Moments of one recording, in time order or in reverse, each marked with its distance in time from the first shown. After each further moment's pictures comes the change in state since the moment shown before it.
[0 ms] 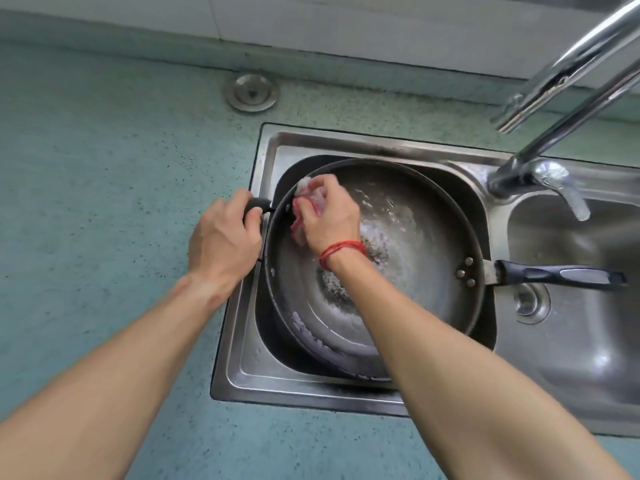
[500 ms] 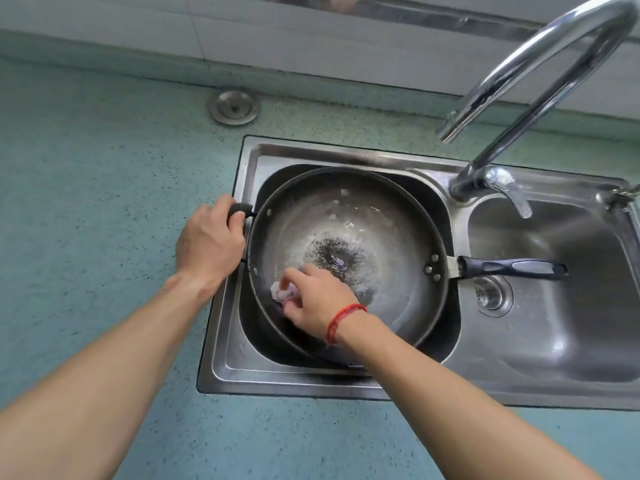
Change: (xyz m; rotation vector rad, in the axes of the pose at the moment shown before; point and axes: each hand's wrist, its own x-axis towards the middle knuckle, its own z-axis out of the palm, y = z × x) left_hand -0.001 0.004 -0.003 -0.014 -0.025 -0.029; right_hand -0.090 0.027 -0.040 -0.550 -0.566 -0.200
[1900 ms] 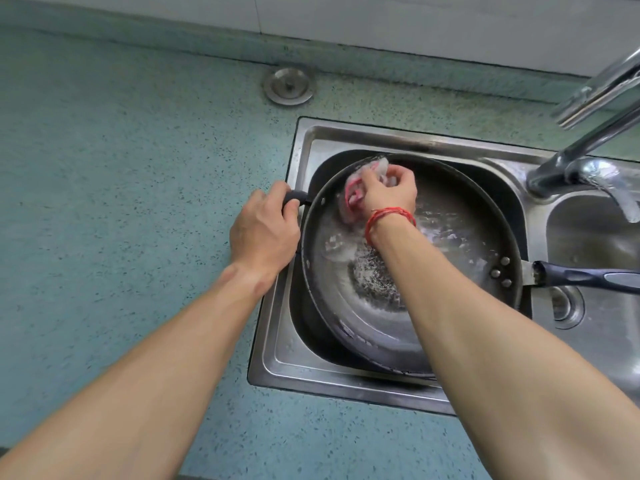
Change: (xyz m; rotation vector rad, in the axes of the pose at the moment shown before) left_hand -0.004 0.006 -0.006 -0.009 0.036 -0.032; right_hand 0.122 0.001 -0.045 1.146 0.768 0.607
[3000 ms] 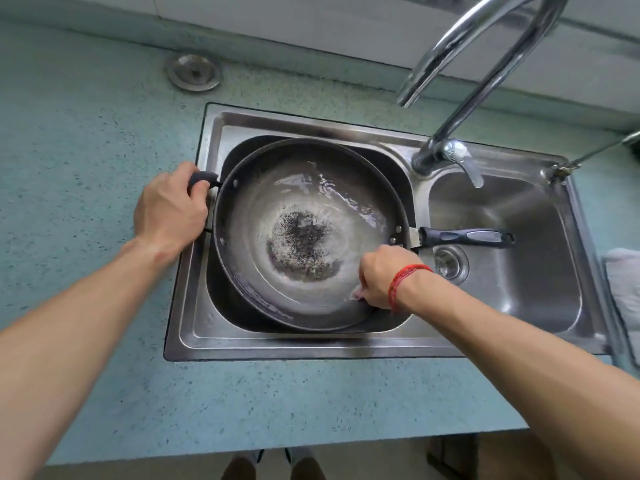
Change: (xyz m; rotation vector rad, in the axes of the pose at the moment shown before) left_hand 0.005 -0.005 0.000 -0.033 -0.066 0.026; right_hand -0.059 -0.012 -0.194 -1.878 -0.690 -0.432
